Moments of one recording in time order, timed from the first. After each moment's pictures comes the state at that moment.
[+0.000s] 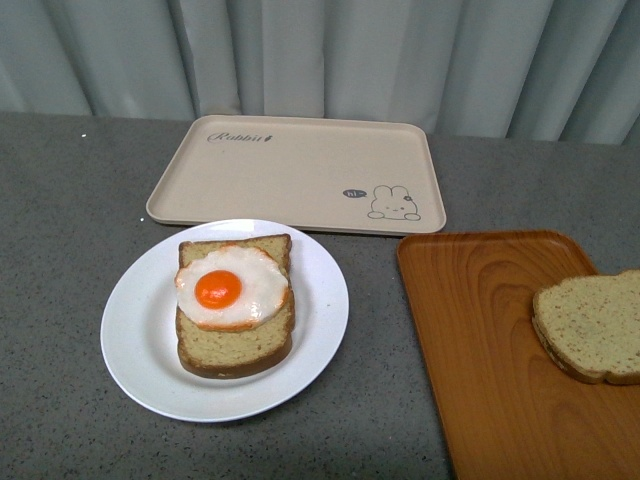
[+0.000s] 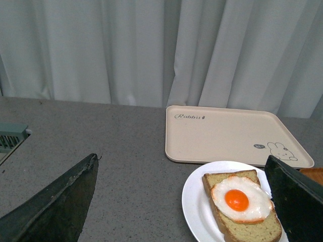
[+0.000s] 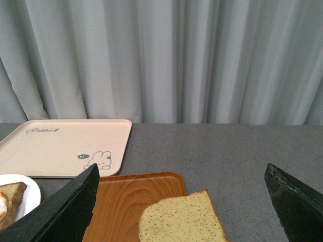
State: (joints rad) left arm 0.00 0.00 0.02 0.00 0.00 0.00; right arm 0.00 0.00 0.01 0.00 0.00 0.00
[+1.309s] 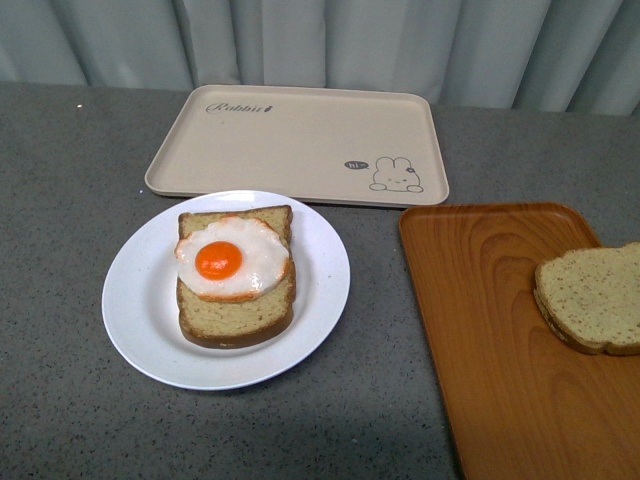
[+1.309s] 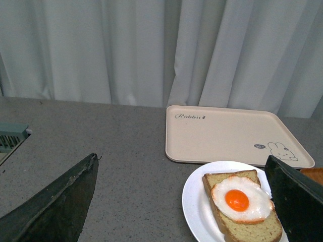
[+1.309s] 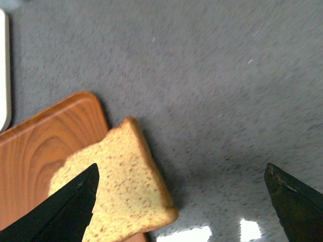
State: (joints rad) left arm 0.00 0.00 0.02 0.00 0.00 0.00; right arm -0.44 1.70 0.65 0.25 -0.35 0.08
